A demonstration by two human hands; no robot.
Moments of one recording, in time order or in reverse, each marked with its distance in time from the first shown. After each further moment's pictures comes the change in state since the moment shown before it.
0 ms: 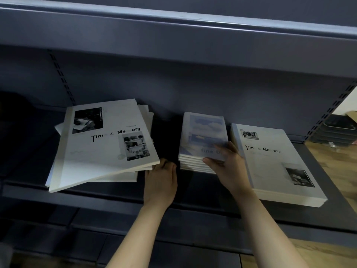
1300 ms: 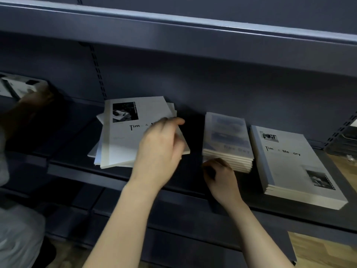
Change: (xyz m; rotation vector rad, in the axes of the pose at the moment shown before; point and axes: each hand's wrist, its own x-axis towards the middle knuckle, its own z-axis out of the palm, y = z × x) left_hand -0.007 0.009 -0.156 -0.143 0.262 0.272; right_hand -0.043 -0.036 0.060 -0.088 -0.105 -0.171
